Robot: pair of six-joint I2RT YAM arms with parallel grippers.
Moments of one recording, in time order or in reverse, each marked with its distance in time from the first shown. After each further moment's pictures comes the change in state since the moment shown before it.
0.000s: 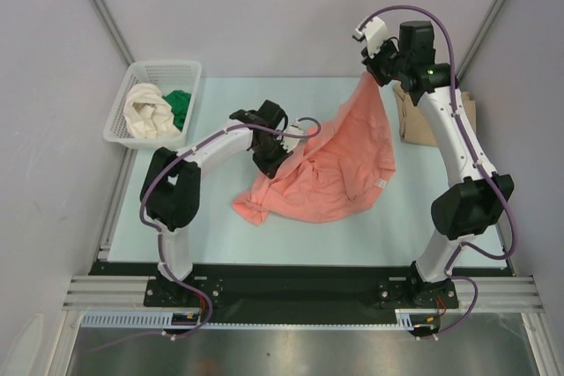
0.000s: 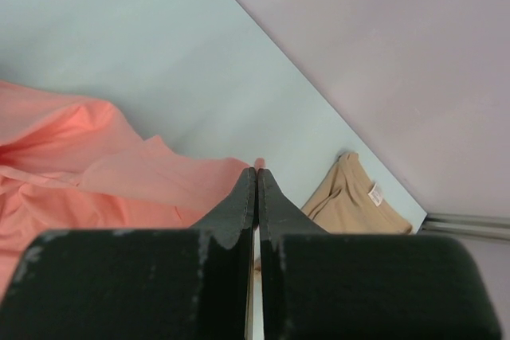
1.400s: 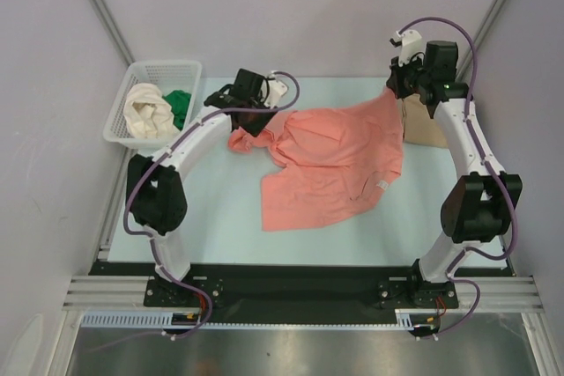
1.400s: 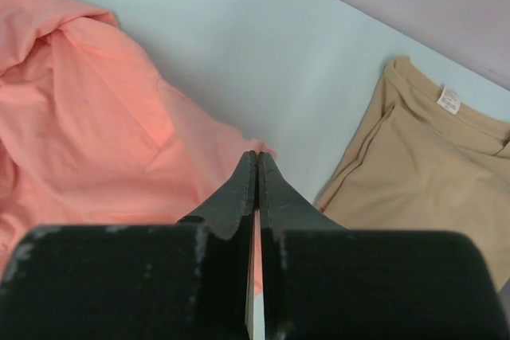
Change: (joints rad) left arm 0.129 -0.072 0.146 0.217 -0.374 -0.043; right arm -0.180 -0.032 -0.272 0.212 -0.076 0.293
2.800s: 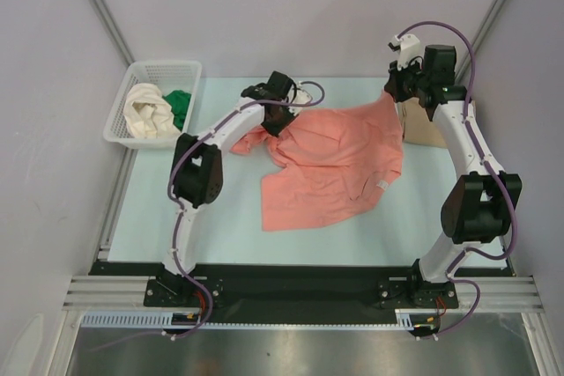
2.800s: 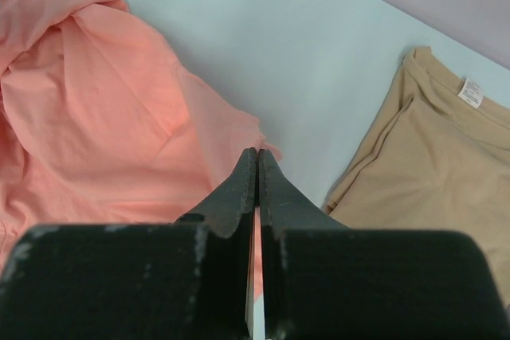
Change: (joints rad) left arm -0.079 0.413 0.354 -0.157 0.092 0.005; right arm 0.001 -0.024 -0.055 0.016 -0.032 0.008
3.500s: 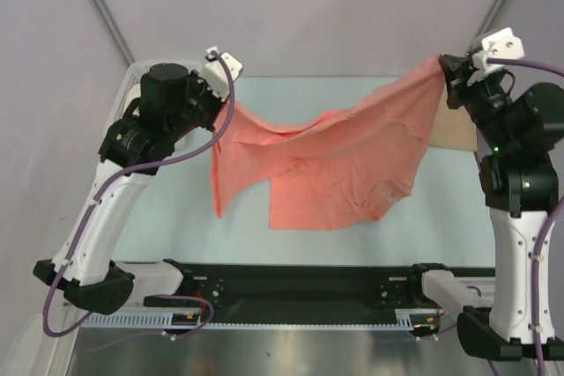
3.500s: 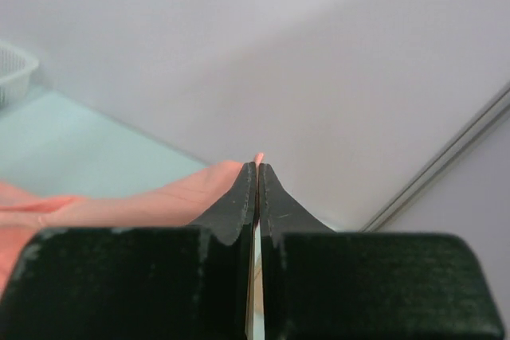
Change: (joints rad) left arm 0.000 -1.015 -0.304 -0.031 -0.051 0.020; right arm -0.001 -0.648 -0.023 -0.002 0.045 0.000
